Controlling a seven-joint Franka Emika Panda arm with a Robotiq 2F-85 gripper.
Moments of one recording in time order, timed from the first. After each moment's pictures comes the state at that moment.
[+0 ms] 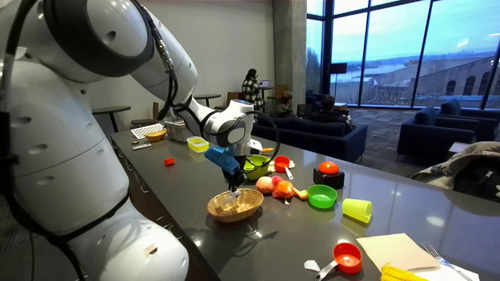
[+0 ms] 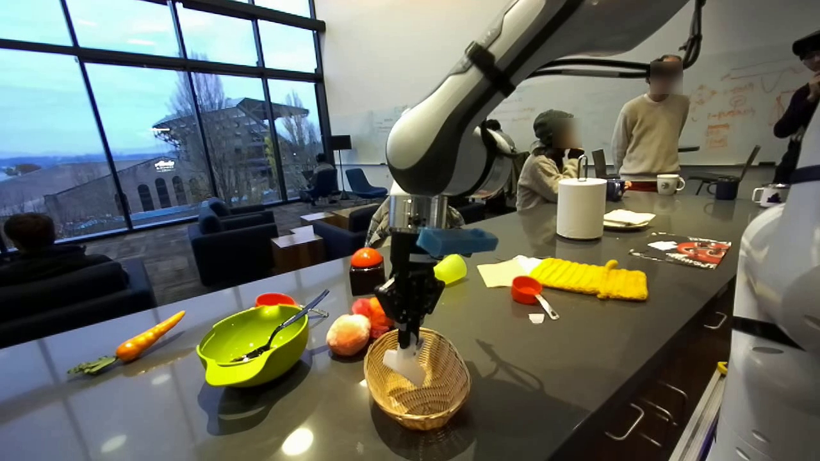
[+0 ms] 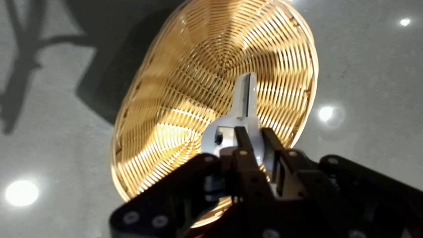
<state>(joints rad) 0.20 -0.20 0.18 -2.54 0.37 2.36 0.05</state>
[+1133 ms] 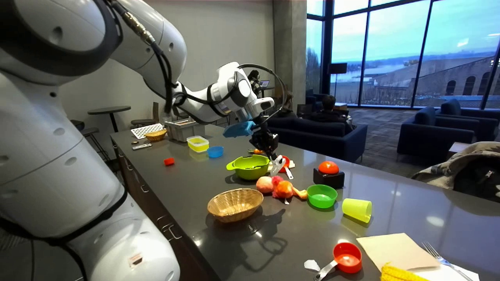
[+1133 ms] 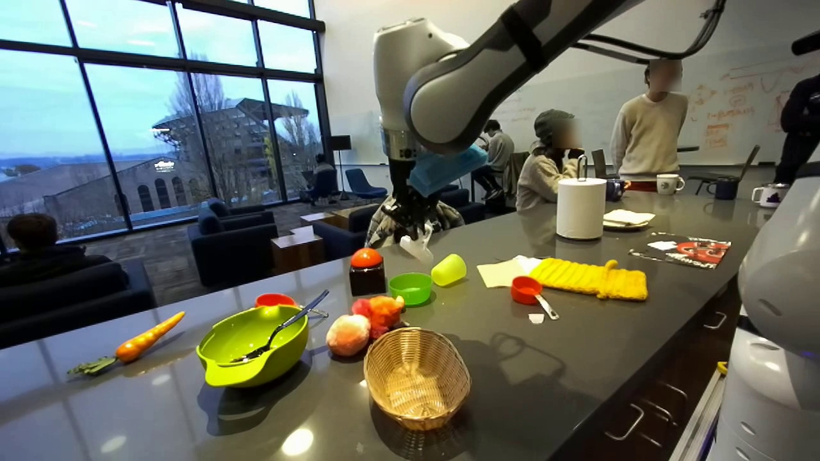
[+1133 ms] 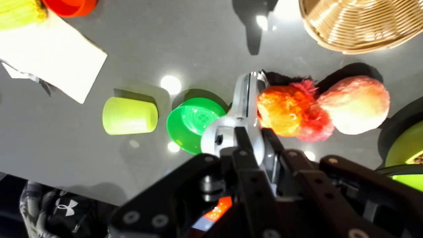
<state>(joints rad) -0.01 -0.30 0.28 -2.35 -0.35 2.29 0.48</state>
